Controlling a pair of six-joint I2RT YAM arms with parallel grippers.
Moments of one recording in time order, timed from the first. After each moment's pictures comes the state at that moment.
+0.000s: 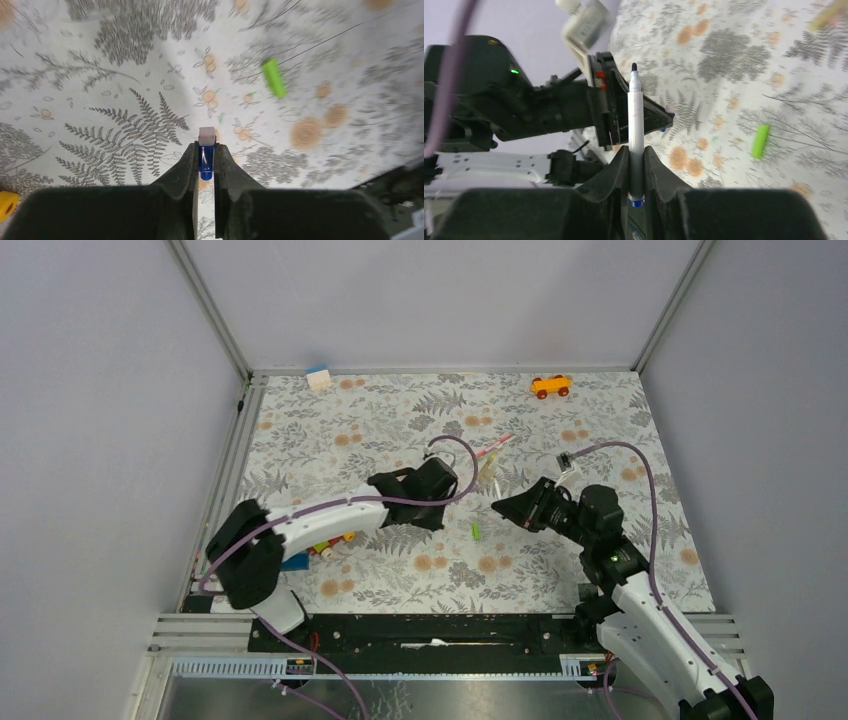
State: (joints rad) left arm -0.94 1.62 1.14 -0.55 -0.16 -0.60; right arm 0.37 0.66 0.43 -0.01 -0.47 0.86
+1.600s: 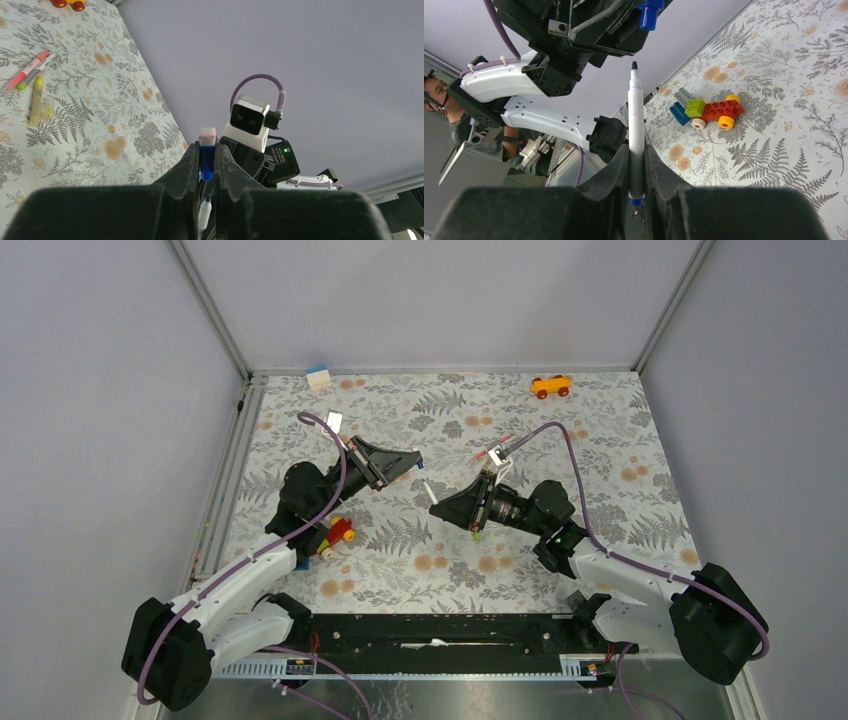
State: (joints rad) left arm -0.54 0.98 0.58 0.57 0.36 -1.13; right arm 0.74 1.13 0.46 0.79 -0.53 0.83
